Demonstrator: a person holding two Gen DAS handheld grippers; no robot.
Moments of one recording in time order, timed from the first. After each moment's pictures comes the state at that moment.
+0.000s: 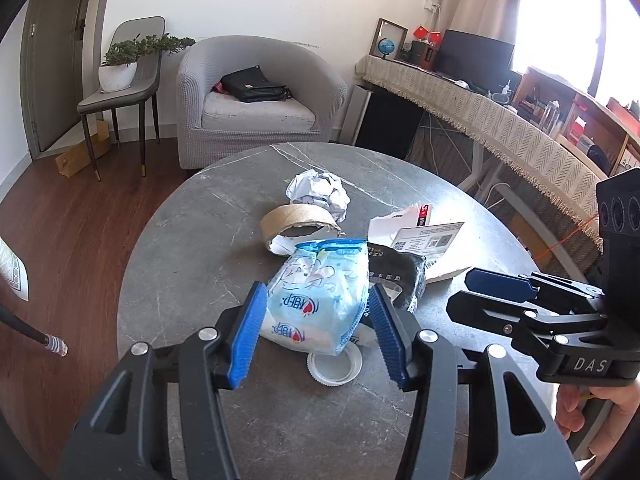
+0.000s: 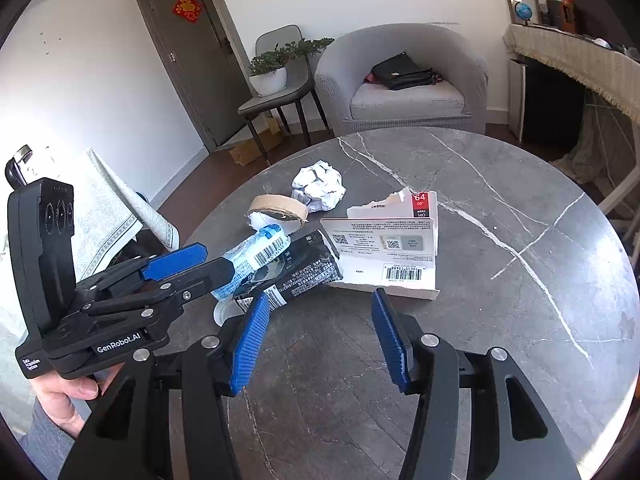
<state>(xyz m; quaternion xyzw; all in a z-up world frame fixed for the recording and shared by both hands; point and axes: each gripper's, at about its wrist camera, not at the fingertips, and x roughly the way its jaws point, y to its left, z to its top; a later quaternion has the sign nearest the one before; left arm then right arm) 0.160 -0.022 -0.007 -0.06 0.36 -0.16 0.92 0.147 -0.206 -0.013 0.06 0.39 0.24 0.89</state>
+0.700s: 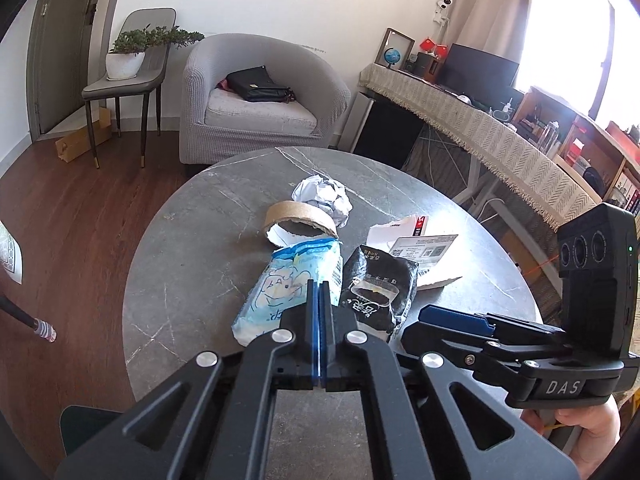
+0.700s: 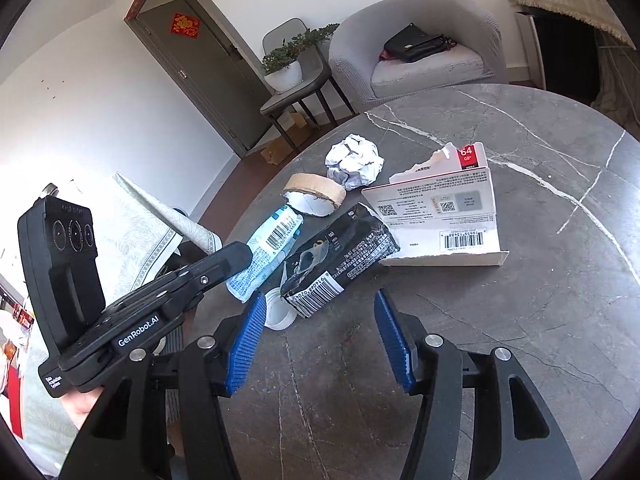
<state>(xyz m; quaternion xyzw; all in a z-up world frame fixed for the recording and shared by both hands) 0.151 -0.006 0.001 -0.10 0.35 -0.16 0.92 0.154 -0.191 -0.032 0.16 0.42 0.29 0.84</state>
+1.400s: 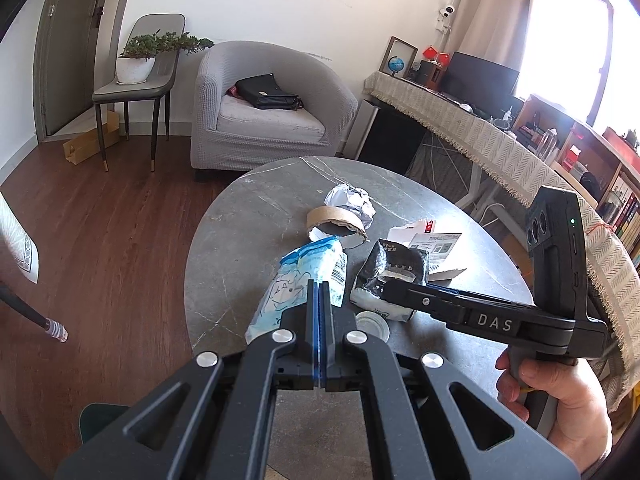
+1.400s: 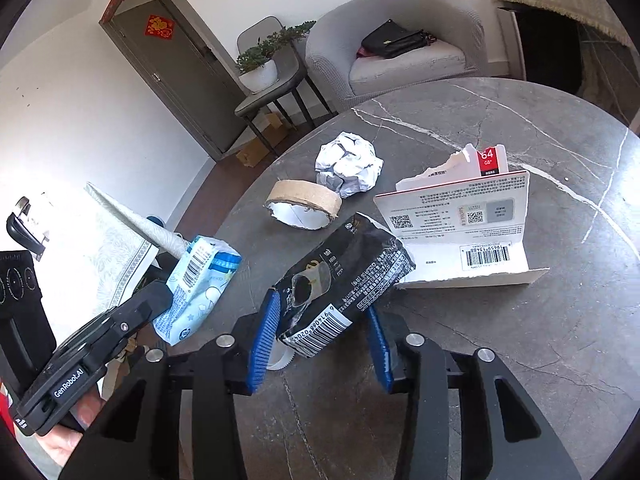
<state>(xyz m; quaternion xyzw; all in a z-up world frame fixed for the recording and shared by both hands) 0.127 0.034 0.014 -0.10 0.35 -0.15 0.92 0.171 -0.163 -0.033 0.14 0.42 0.24 0.86</state>
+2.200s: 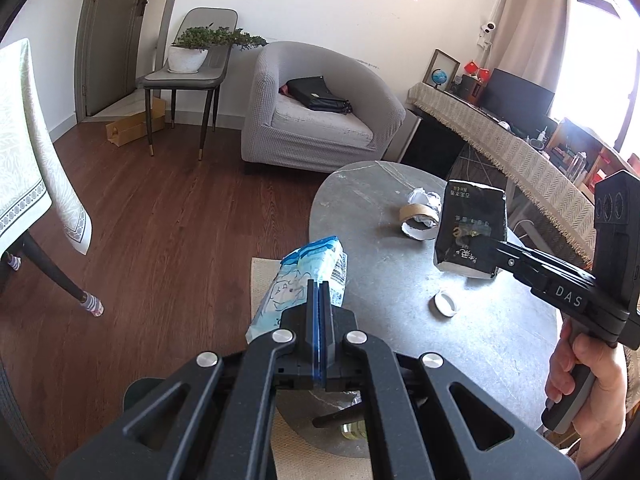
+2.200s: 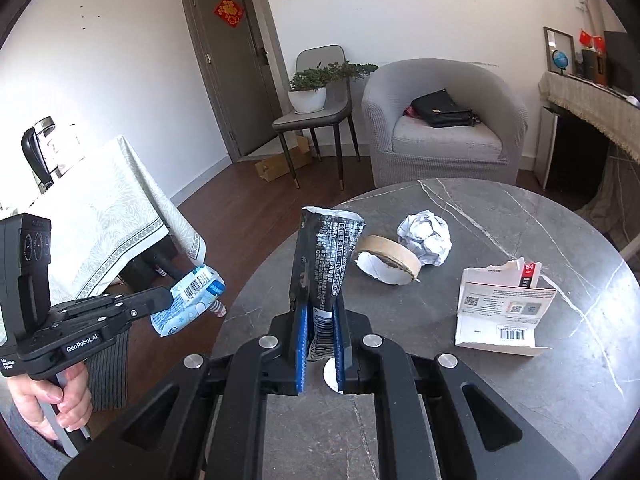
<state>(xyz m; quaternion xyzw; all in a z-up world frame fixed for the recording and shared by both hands) 0.090 0.121 0.010 -0.12 0.36 -0.08 0.92 0.135 -0.105 0.015 0.02 0.33 0.28 0.90</state>
